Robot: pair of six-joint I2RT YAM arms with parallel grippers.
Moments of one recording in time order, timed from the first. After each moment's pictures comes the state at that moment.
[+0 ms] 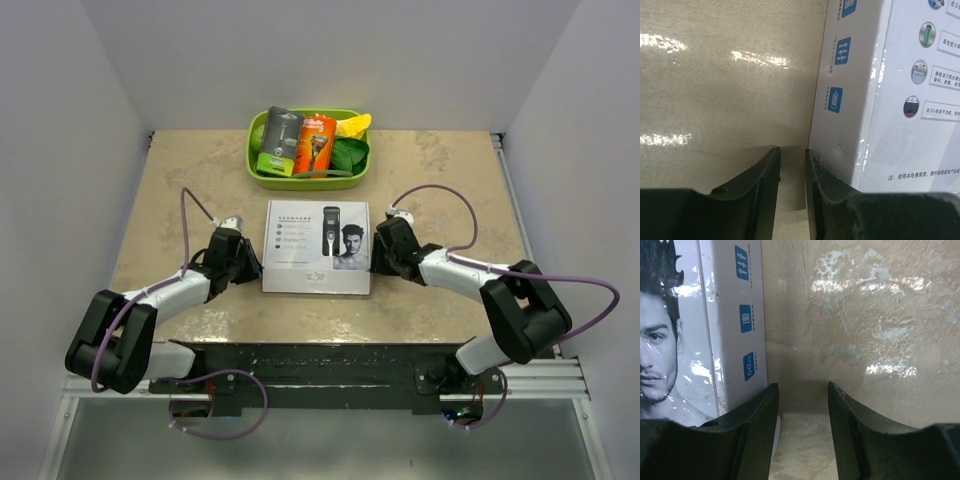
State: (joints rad) left arm -0.35 1.31 0.48 0.01 0.01 -0.60; right arm 0.55 1.50 0.71 -0.14 0.21 0.57
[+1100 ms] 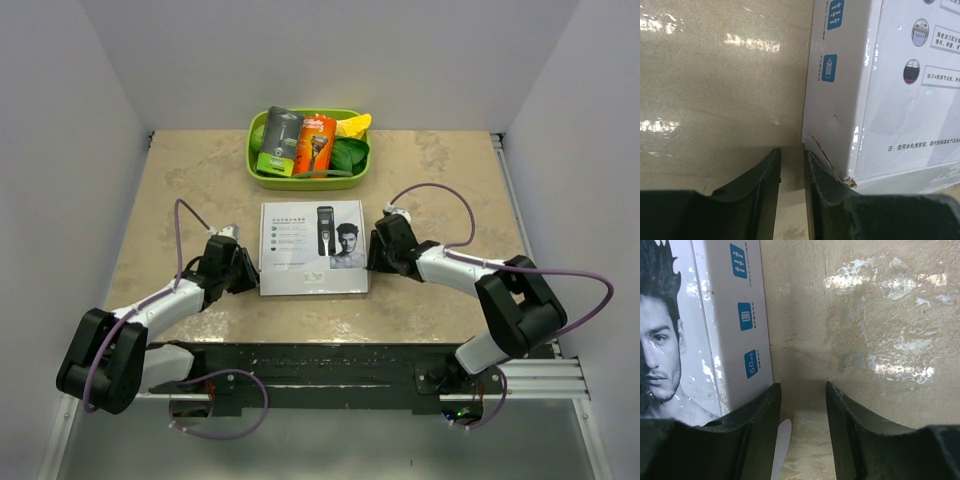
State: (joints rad) left arm -0.35 1.21 0.42 -0.09 0.08 -0.64; right arm 0.55 1.55 0.73 -0.12 0.13 0.61
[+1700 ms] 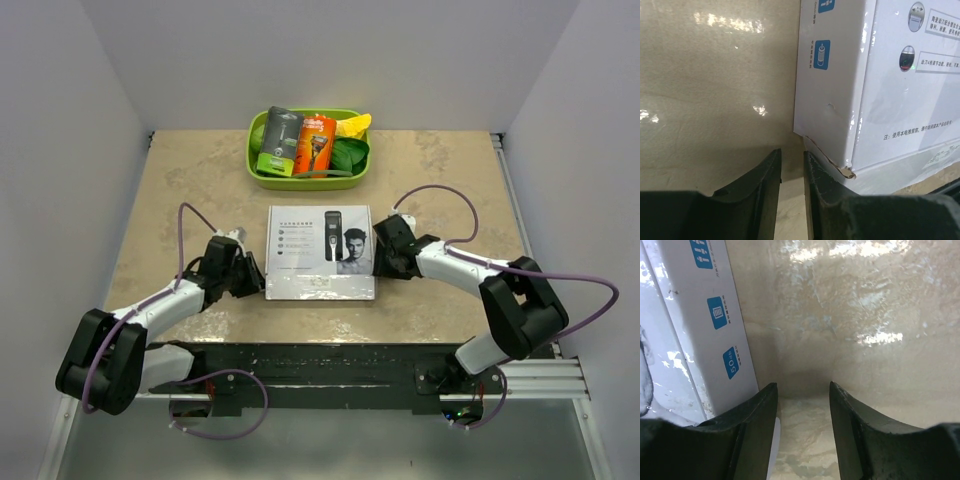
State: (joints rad) left arm -0.35 1.20 0.42 -0.11 0.20 -0.65; right arm 0.55 1.53 0.79 -0.37 0.22 0.64
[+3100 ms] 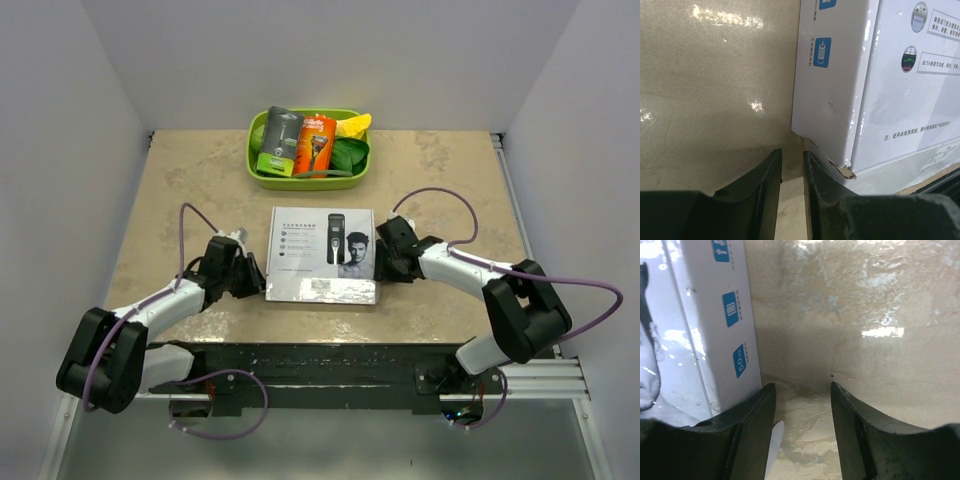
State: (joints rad) left arm -0.36 1.21 0.42 -0.11 0.23 -0.64; right arm 0.54 1.50 0.77 -0.41 0.14 0.58
